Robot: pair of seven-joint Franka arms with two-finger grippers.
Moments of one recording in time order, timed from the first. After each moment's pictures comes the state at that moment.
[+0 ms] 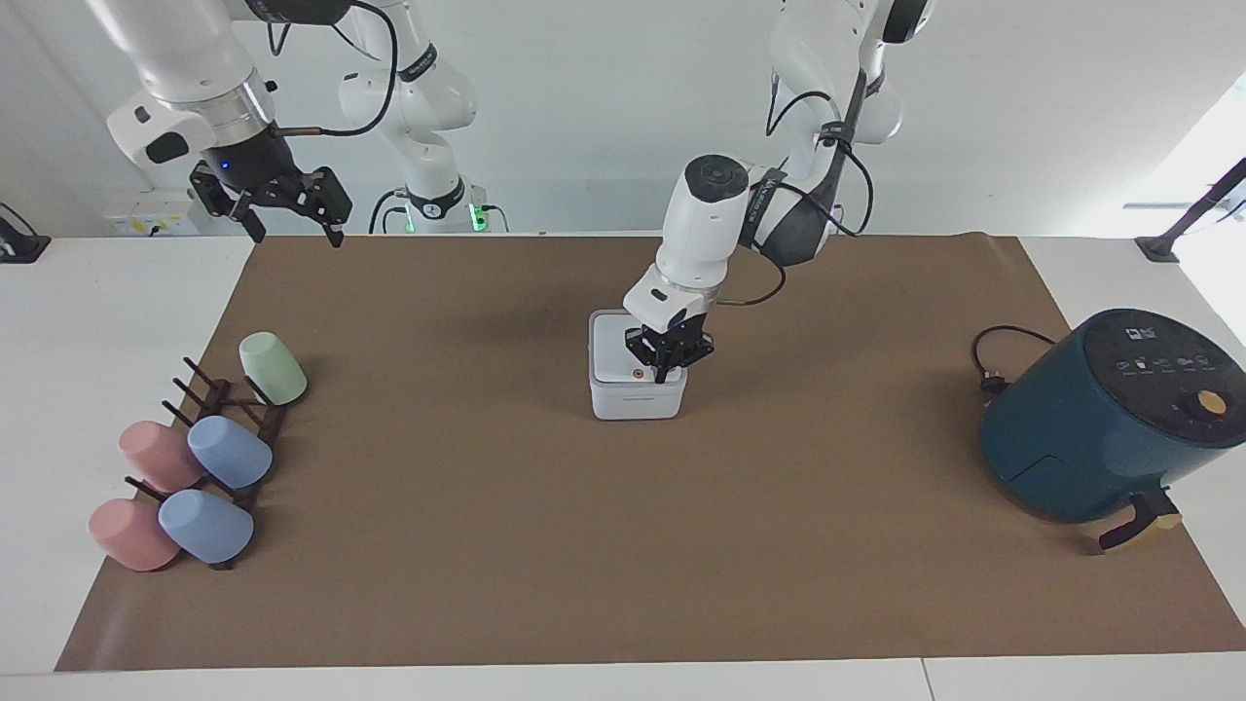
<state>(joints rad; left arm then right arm) -0.59 0.29 -0.07 -1.76 -0.03 2.22 -0.57 -0.01 -0.03 0.01 -1.53 -0.02 1.45 0.09</state>
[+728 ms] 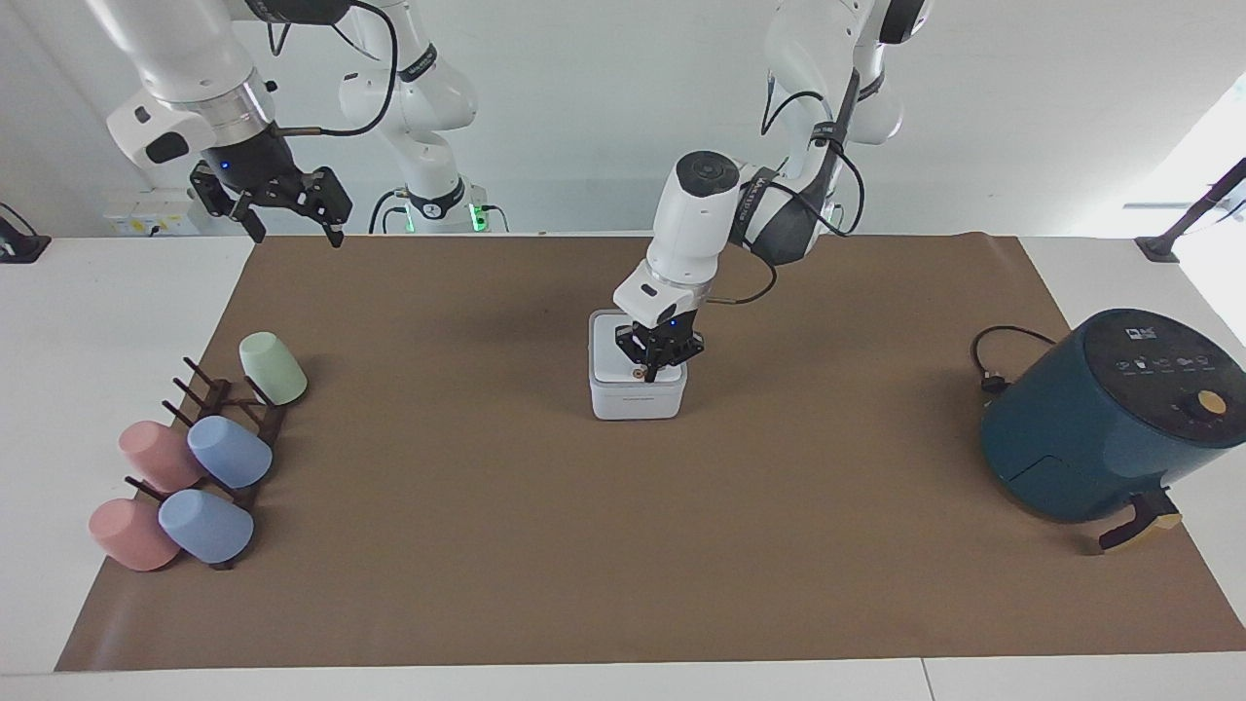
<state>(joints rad) -0.61 0.29 -0.08 -1.76 -0.03 2.25 -0.58 -0.01 -0.03 0.01 -1.53 -0.02 1.45 0.09</state>
